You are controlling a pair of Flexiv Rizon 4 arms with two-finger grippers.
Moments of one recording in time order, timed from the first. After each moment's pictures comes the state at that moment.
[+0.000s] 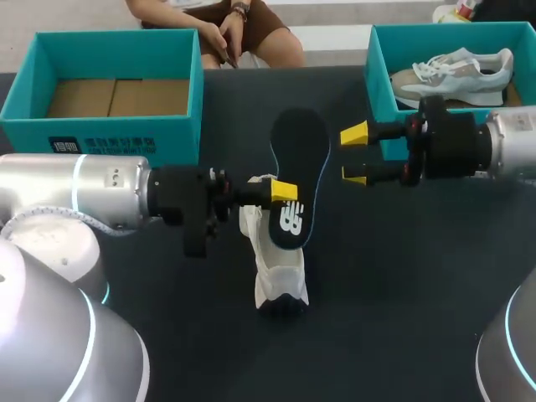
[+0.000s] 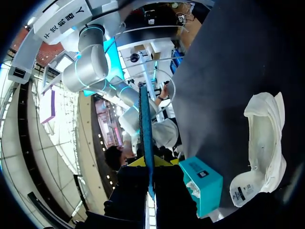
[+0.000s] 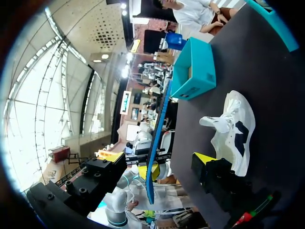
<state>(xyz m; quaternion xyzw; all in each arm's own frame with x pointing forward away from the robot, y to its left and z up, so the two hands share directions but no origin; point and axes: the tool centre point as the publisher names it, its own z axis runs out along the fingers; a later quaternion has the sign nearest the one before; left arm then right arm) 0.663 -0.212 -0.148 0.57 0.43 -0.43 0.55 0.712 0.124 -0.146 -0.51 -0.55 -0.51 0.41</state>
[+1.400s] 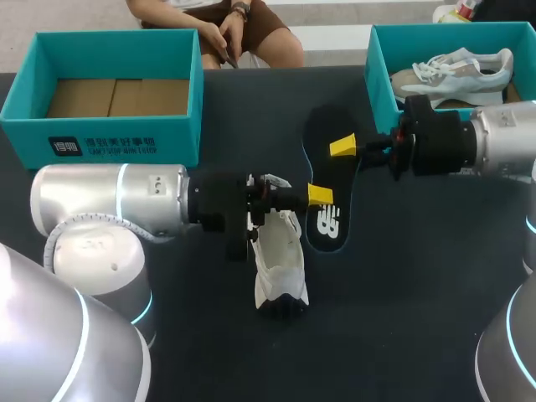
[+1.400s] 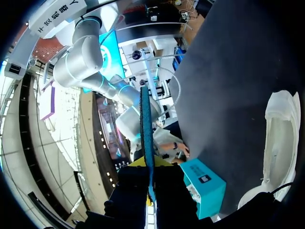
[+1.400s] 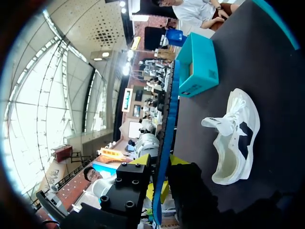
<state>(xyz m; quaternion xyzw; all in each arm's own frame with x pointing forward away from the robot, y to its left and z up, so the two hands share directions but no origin) 0.666 -0.257 -0.159 0.55 0.45 -0.43 0.55 0.720 0.137 -0.151 -0.50 -0.55 -0.51 0.43</state>
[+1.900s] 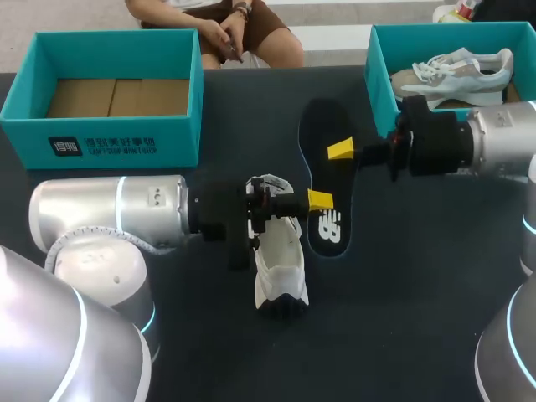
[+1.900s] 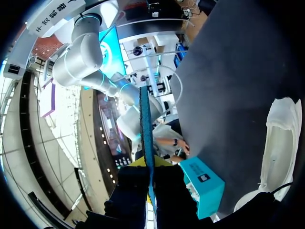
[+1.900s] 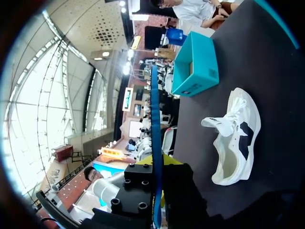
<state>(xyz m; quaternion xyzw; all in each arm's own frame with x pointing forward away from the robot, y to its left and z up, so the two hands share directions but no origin) 0.658 -0.257 -0.163 0.55 0.45 -0.43 0.56 0.721 0.140 -0.154 -0.50 -0.55 -0.50 0.44</state>
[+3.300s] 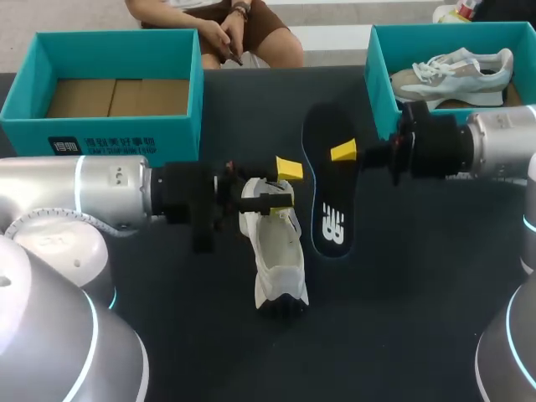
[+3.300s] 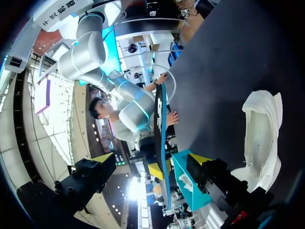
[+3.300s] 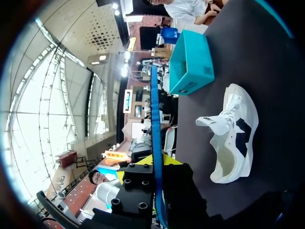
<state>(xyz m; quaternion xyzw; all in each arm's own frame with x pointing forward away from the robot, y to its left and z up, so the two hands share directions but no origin) 0.678 -0.209 -0.149 0.55 0.48 -0.40 0.55 0.728 0.134 -0.165 -0.52 -0.53 -0.49 0.46</state>
